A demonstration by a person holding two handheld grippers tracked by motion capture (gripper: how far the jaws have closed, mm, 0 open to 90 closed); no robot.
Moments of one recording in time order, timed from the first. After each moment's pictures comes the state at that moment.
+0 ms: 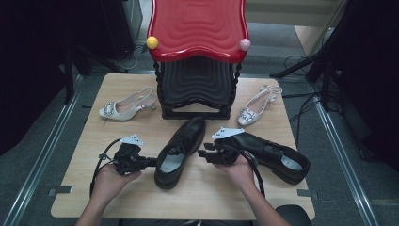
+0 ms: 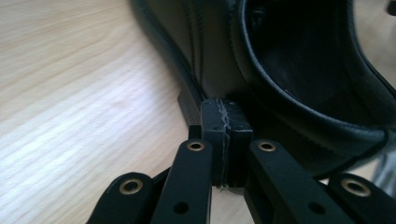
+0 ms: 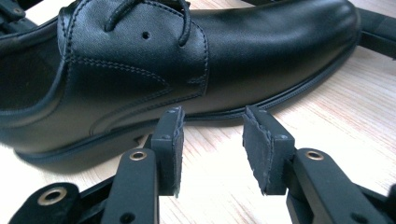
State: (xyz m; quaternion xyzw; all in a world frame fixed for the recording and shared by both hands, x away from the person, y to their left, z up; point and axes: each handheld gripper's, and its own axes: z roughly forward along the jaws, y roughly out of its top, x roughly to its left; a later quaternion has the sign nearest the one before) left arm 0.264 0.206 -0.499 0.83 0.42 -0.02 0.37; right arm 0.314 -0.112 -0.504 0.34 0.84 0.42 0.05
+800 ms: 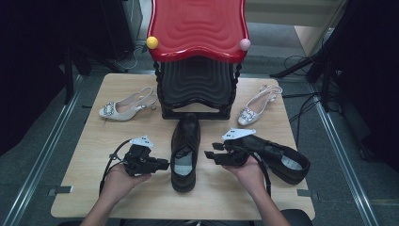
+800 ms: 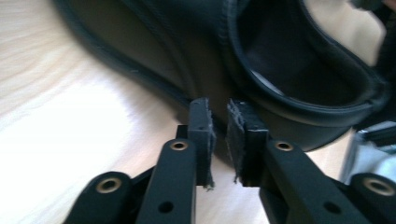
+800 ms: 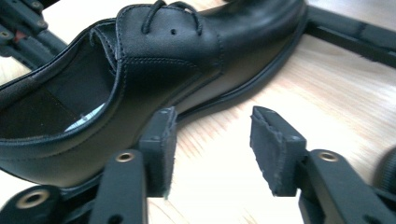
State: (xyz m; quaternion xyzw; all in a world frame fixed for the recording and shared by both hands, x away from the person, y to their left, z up) left arm 0.268 0.184 -0.496 0.84 0.40 -0.03 0.38; right arm 0.307 -0.140 -0.491 0.33 0.84 0.43 0.05
